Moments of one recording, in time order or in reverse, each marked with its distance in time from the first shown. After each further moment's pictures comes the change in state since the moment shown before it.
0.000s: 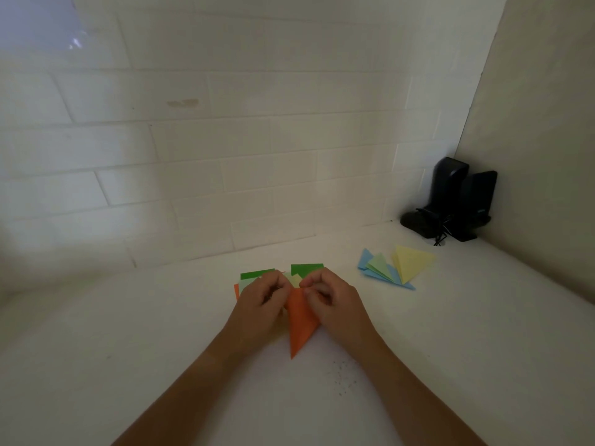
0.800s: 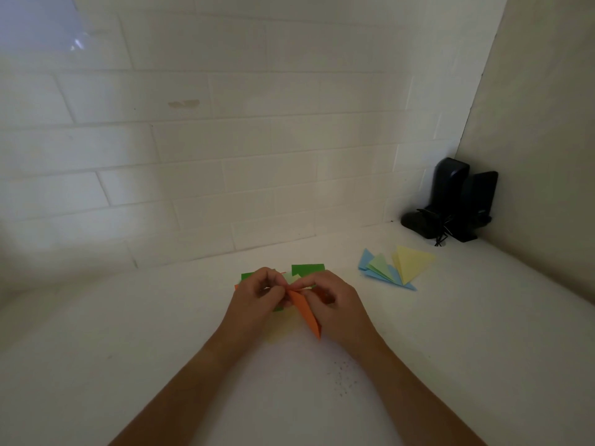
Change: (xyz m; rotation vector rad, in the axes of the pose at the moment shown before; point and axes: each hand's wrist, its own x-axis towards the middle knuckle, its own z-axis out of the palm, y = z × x) left_hand 0.005 -0.001 -0.005 -0.180 0.105 -0.146; right_hand 0.003 0.007 0.002 -0.012 0.007 -0.152
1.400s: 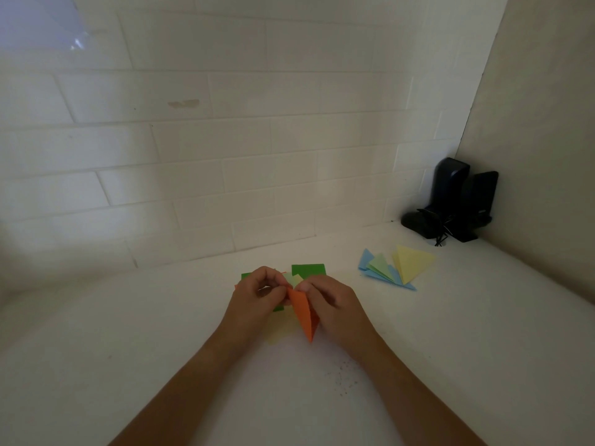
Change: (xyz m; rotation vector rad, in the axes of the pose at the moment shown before) left_hand -0.001 0.001 0.000 -0.020 0.003 0.001; right_hand -0.002 -0.011 0.000 0.002 -0.045 0.052
